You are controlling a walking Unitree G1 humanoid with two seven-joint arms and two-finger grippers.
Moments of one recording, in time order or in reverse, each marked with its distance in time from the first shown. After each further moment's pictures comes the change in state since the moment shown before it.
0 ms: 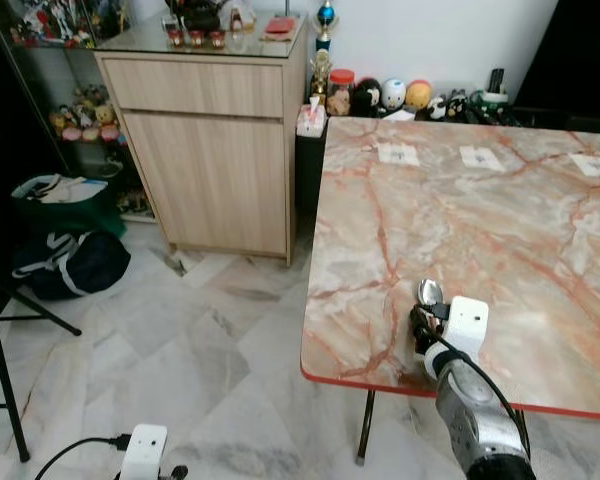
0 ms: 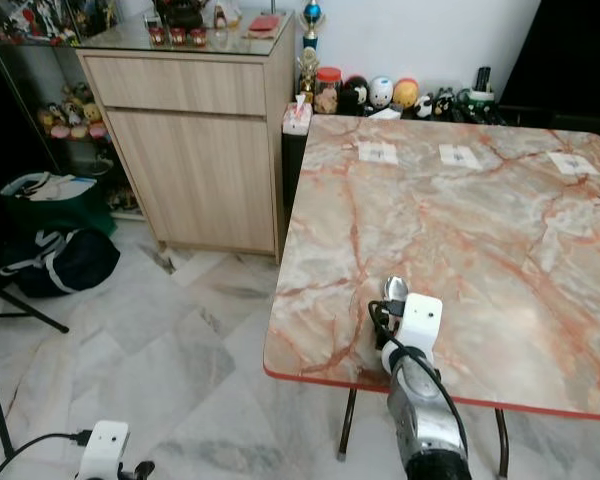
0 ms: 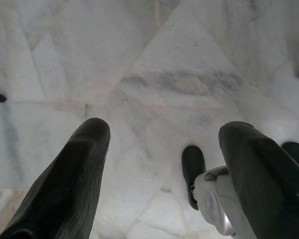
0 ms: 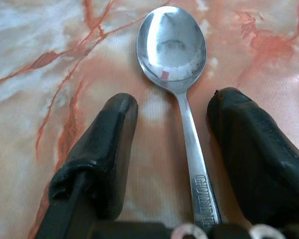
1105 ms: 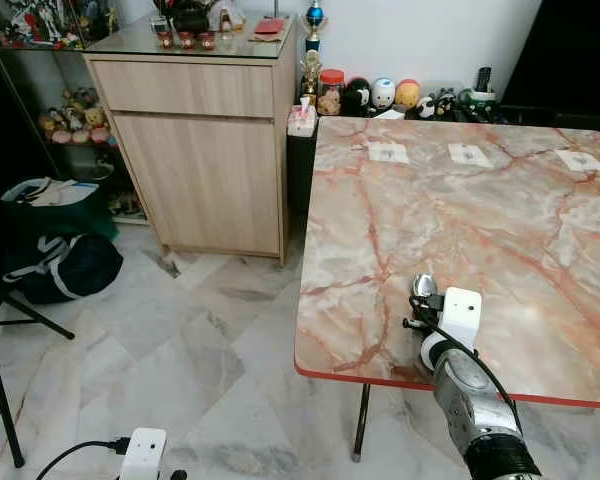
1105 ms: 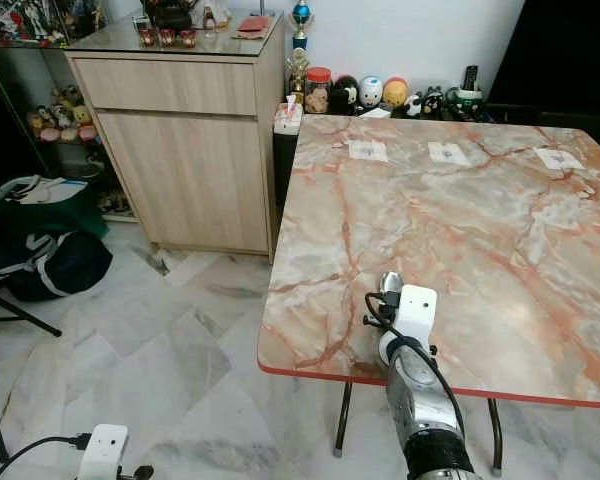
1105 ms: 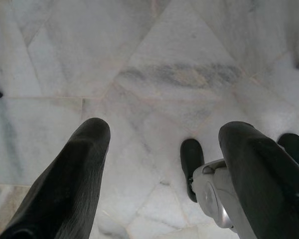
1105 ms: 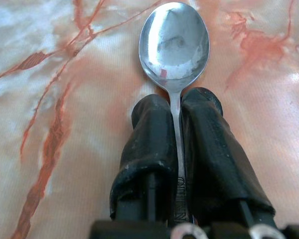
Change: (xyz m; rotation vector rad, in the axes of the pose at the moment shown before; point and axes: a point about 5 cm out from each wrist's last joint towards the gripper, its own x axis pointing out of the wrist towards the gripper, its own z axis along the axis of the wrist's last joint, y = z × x) left arm -0.001 0.000 -0.004 -0.003 0.025 -0.001; right arm 0.008 0.002 0.005 -0.016 0.004 0.012
